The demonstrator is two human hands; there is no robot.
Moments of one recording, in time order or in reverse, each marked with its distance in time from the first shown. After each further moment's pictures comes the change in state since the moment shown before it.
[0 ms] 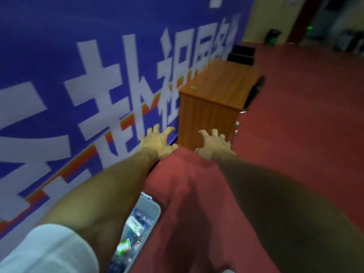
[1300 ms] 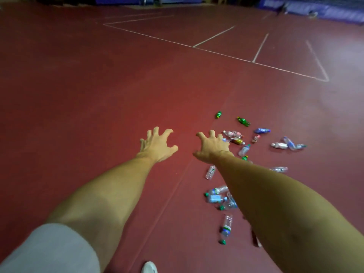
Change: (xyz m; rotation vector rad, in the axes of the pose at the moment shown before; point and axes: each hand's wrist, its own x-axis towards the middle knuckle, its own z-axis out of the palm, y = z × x) left_hand -0.435 0.807 0.259 0.023 -0.482 1.466; right_hand -0.651 0.634 -0.001 0.121 0.142 1.509
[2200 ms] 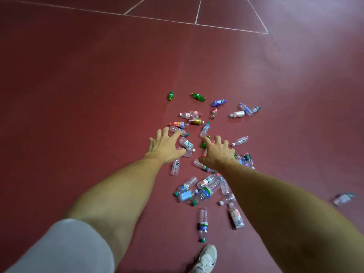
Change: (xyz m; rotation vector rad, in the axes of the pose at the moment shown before) left_hand 0.229 0.234 0.142 0.138 -0.234 0.388; right_hand 0.149 0.263 0.059 0.126 -0.095 0.369
